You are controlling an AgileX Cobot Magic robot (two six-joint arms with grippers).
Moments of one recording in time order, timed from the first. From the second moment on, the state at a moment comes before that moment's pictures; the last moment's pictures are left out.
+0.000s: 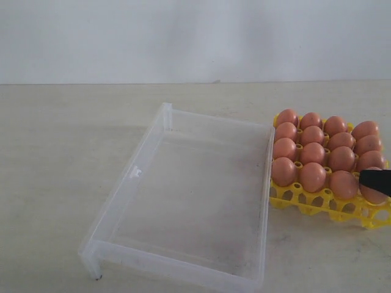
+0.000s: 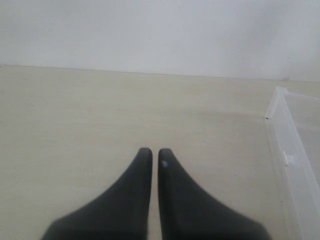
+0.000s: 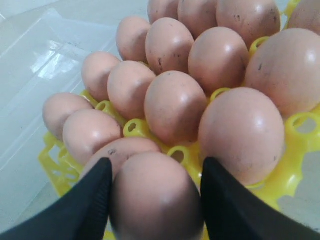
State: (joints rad) left arm -0.02 0.00 0.00 0.04 0.28 -0.08; right arm -0.77 1.94 -0.57 -1.53 -1.13 0.85
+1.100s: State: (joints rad) left arm -0.02 0.00 0.00 0.04 0.28 -0.08; right arm -0.77 1.91 -0.57 -1.29 -1.21 0.90
